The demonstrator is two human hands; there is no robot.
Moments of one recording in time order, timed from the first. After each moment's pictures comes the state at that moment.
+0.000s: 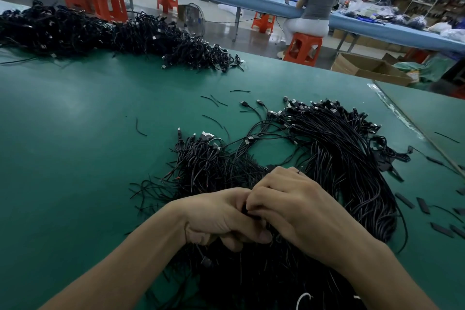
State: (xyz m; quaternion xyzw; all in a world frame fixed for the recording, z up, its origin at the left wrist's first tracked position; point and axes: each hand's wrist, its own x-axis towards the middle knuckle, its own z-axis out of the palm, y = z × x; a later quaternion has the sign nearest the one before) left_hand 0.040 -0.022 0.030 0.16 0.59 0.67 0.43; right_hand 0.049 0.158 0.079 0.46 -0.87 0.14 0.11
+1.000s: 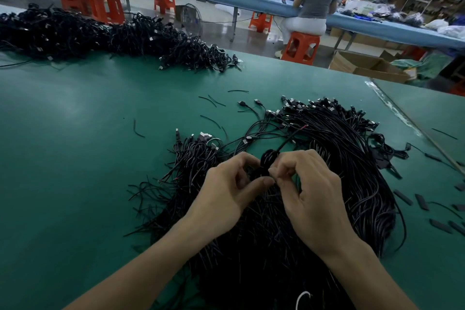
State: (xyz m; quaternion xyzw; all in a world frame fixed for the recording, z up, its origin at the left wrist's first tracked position) left_hand 0.035 -0.005 0.012 0.11 0.79 0.60 -0.07; right_hand 0.041 0.158 0.056 0.29 -0.86 0.31 0.27
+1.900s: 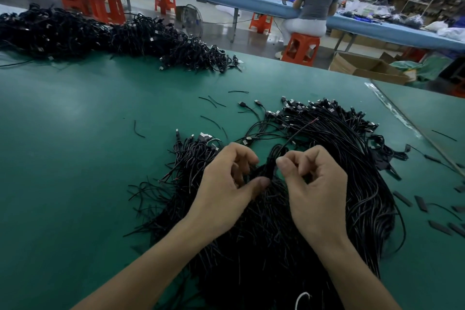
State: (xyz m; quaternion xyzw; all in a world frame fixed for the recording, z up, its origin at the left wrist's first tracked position) left_hand 0.042 -0.004 0.025 0.11 0.76 0.62 -0.13; right_hand 0.039 0.147 0.053 0.10 -0.79 0.55 0.24
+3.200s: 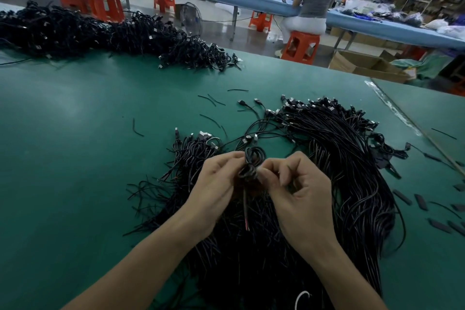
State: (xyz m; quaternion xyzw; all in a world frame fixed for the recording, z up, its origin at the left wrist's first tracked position) left_hand 0.039 -0.006 0.034 0.00 0.58 0.81 0.03; right_hand 0.050 0.134 0.052 0.20 -0.74 0.62 0.17
